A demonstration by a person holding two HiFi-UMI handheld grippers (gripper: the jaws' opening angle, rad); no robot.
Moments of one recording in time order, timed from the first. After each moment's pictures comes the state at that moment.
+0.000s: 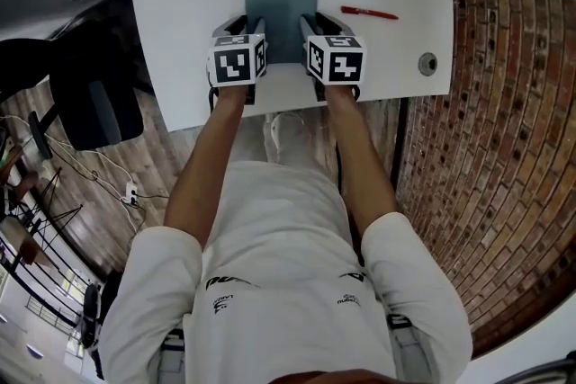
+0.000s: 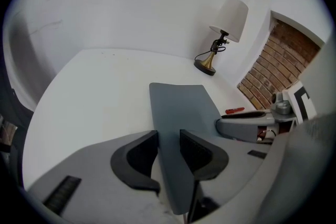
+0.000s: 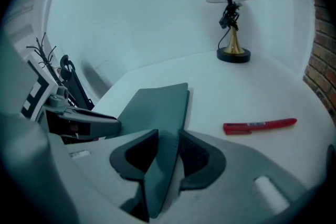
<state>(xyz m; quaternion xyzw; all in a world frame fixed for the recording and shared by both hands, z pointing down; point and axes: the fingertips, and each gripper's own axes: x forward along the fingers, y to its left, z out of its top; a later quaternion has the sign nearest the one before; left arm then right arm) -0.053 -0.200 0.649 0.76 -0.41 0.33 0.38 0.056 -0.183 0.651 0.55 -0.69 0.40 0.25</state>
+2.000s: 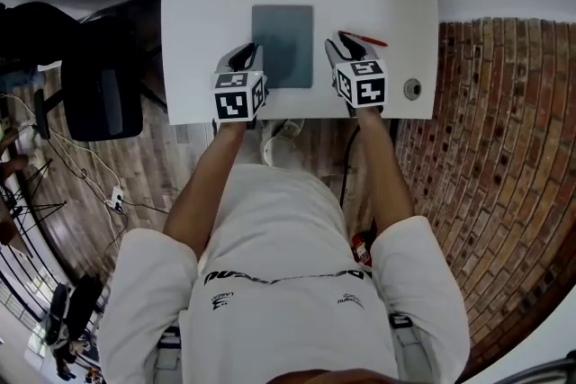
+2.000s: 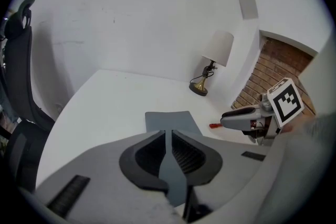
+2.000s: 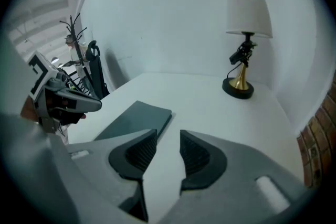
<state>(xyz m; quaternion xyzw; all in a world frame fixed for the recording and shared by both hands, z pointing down) -0.070 -0.160 0.569 0.78 -0.46 0.23 0.34 0.100 -0.165 0.584 0.49 -0.76 0.28 0.31</state>
